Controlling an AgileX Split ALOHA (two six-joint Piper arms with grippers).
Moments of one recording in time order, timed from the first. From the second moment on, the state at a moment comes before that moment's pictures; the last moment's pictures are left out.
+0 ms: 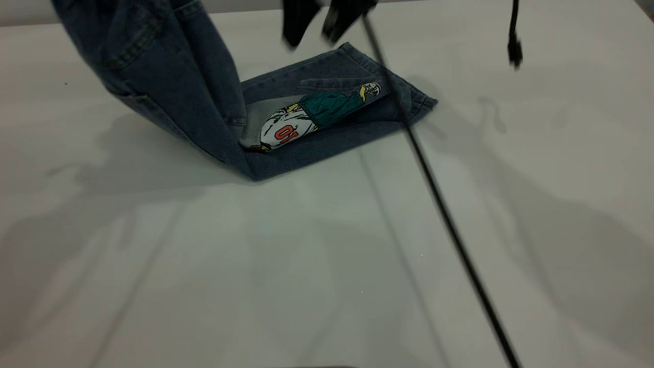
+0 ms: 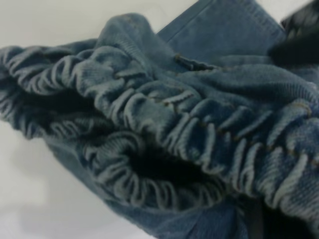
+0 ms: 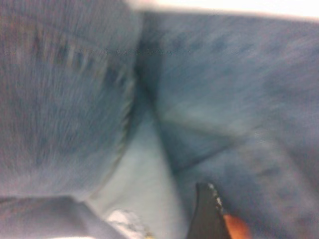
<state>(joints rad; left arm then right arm) -0.14 1.54 -1.07 -0.54 0.53 0.38 0.41 2.64 -2.52 0.41 1.19 -0.20</state>
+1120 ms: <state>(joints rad) -0.42 2.21 -1.57 -0.53 0.51 0.45 0.20 2.52 -2.75 0.23 1.26 -0.13</state>
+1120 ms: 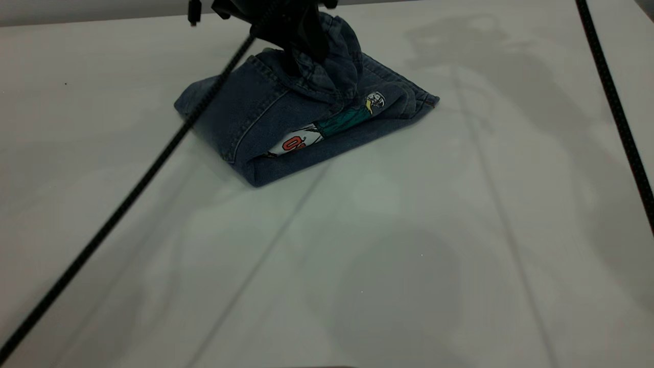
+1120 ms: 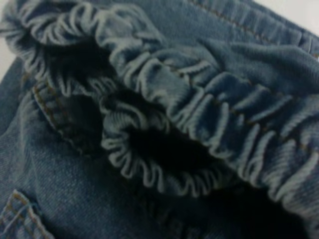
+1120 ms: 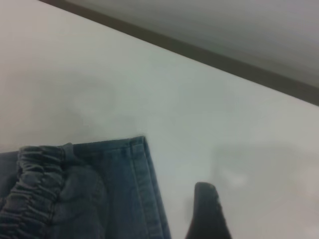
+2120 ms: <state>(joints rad) -0.42 1.65 -1.62 -0.18 0.64 0.43 0.31 2.47 -2.67 0.27 1.26 -0.13</state>
